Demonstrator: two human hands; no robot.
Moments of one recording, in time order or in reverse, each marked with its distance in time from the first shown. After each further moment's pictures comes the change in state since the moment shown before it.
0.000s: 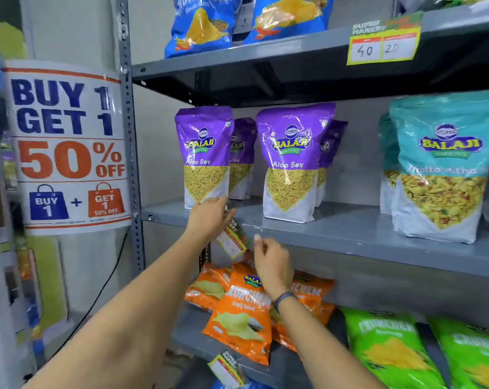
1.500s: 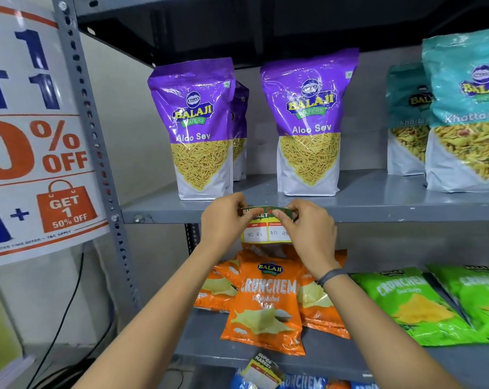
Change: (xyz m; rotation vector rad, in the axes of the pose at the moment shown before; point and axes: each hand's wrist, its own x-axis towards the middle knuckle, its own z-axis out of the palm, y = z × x) left_hand -0.004 -0.036 0.044 -0.551 0.026 0.079; right_hand 0.031 -0.011 0.032 -0.300 0.313 -0.169
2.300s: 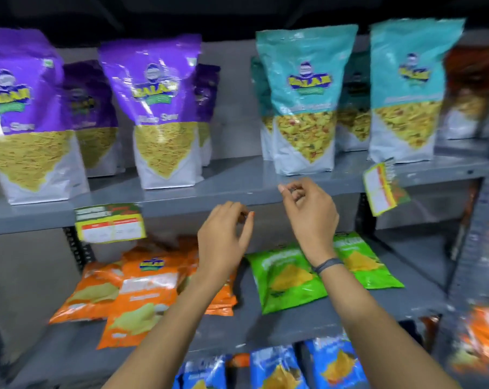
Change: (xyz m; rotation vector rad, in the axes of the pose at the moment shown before) left_hand -0.067 0.209 0.132 -0.223 0.135 0.308; right_hand 0.009 0.179 -0.168 -0.087 0.303 0.189
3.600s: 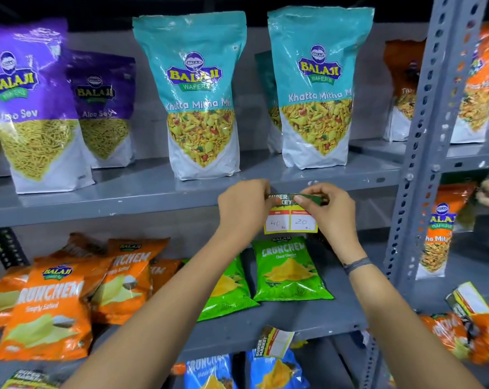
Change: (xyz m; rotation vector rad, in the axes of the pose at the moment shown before) left_hand 0.087 0.196 0.164 0.124 -0.360 -0.168; right_hand 0.118 0.210 -0.115 0.330 -0.275 0.144
